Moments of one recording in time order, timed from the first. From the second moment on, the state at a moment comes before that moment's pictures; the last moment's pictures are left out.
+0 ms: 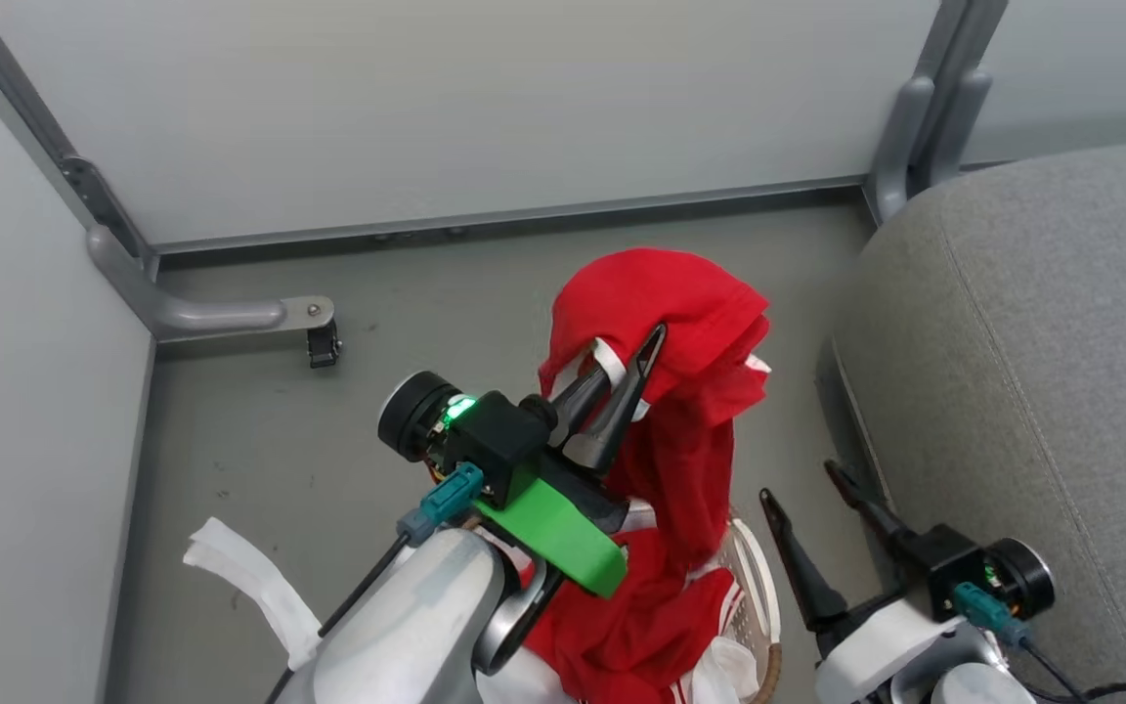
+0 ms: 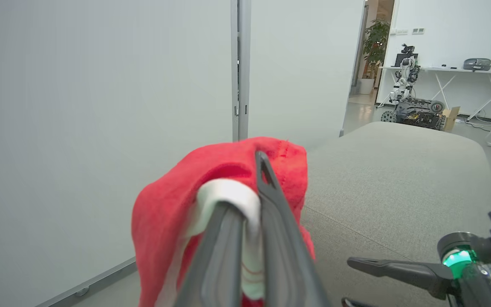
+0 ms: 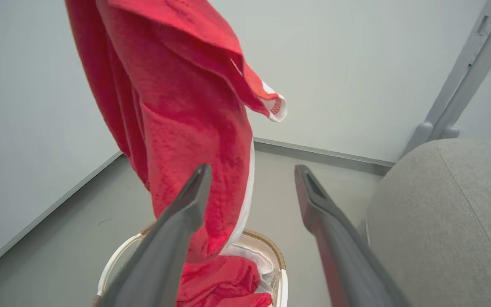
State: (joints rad) left arm -0.47 0.07 -0.72 0.26 -0.40 -0.13 -0.26; right arm -0.08 -0.10 0.21 0.25 0.12 0.13 -0.26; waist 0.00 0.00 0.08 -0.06
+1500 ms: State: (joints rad) left arm -0.34 0.07 -0.68 0.30 -0.38 -0.13 -0.26; right arm -0.22 -0.15 0.18 0.23 0.25 0.13 -0.26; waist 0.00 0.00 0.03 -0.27
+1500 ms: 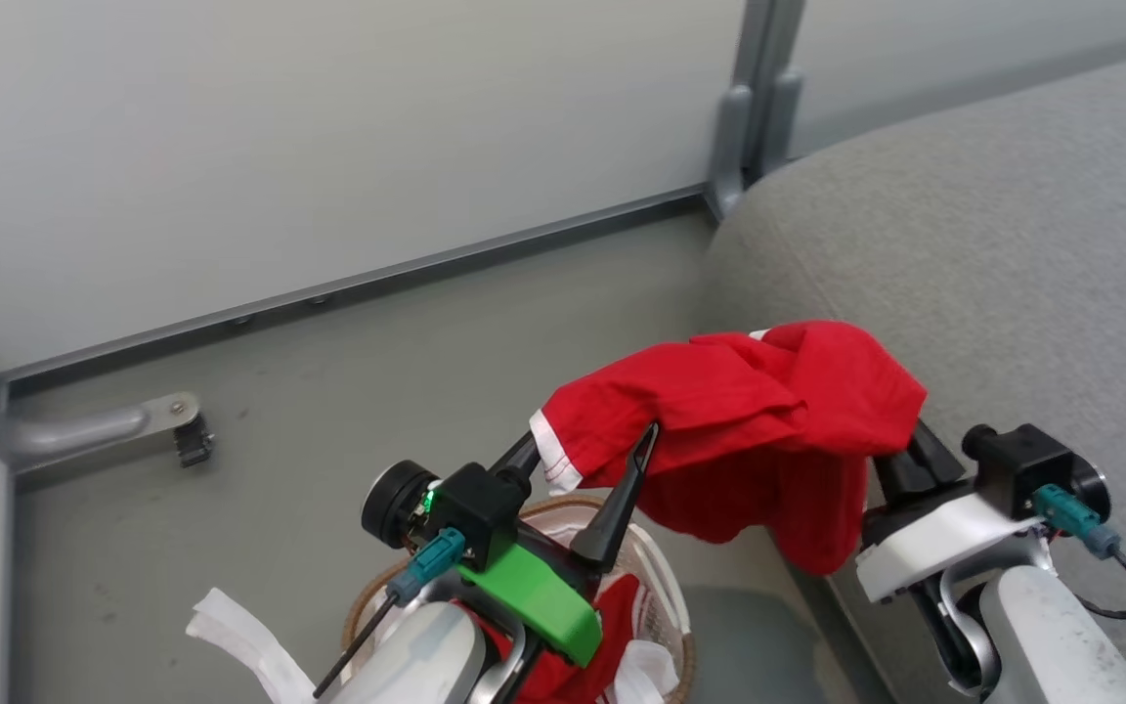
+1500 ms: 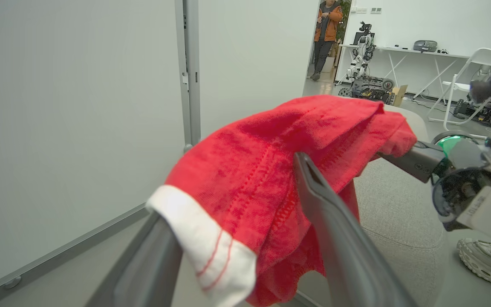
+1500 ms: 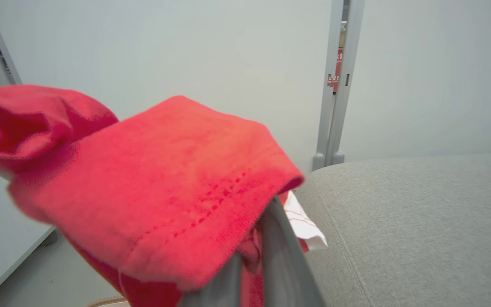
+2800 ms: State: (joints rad) left arm -0.55 0.22 -0.72 0.26 -0.34 -0.13 -0.26; right arm -0.95 -0.38 -0.43 0.80 -0.15 0.13 -0.26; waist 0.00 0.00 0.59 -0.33
